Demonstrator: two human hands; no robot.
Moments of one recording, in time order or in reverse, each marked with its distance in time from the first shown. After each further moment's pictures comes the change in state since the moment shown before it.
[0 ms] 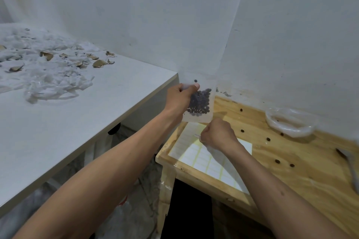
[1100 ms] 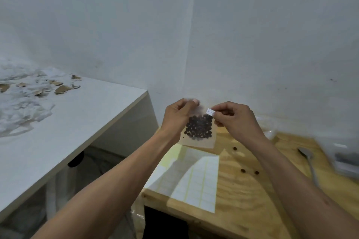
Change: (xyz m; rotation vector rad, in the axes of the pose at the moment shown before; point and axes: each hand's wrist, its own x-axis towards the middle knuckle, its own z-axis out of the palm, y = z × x) left_hand -0.014 0.002 0.093 -0.089 -0.206 0.041; right_hand -0.013 0.077 -0.131 0.621 0.329 -0.286
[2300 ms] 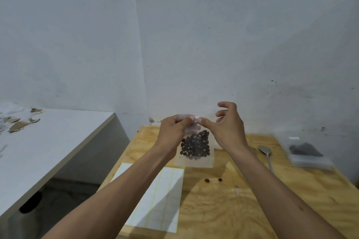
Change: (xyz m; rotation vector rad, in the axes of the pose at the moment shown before) left_hand -0.018 0.005 0.101 0.035 -0.194 0.003; right_hand -0.002 0.028 -0.073 -0.068 0.317 0.103
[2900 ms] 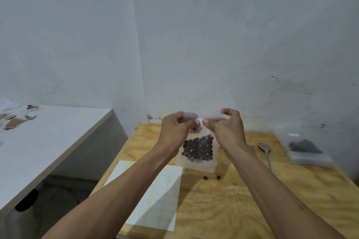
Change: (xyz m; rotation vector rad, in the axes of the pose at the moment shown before) left_hand 0.001 -0.007 0.007 0.091 0.015 0.015; right_hand 0.005 0.029 0.009 0.340 -0.008 0.214
